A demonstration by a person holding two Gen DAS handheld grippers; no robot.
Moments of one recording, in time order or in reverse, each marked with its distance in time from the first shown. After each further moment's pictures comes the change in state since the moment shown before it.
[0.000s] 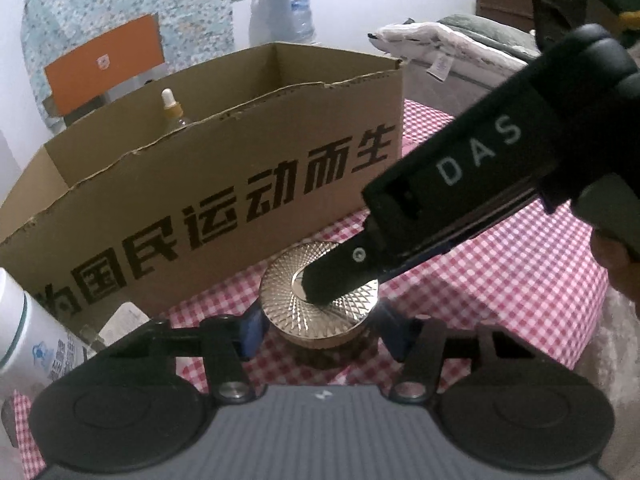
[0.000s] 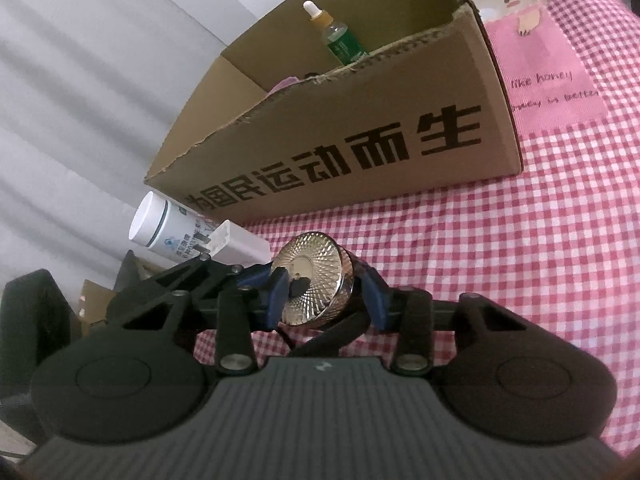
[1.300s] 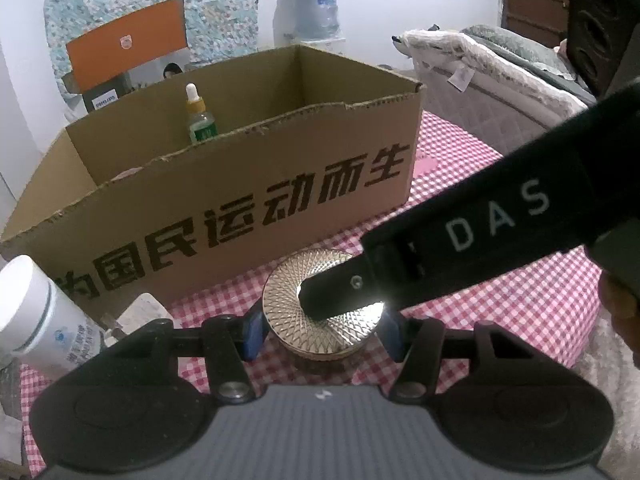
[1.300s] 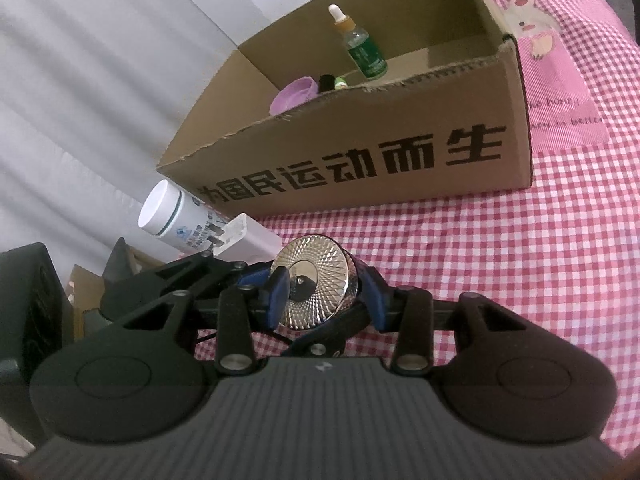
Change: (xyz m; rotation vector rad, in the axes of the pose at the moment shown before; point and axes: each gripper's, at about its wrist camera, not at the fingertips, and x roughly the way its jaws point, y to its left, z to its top) left arm -0.016 0.003 0.012 -0.083 0.019 0.024; right arm -0.007 0.024 0.000 -0.066 0.000 -0.033
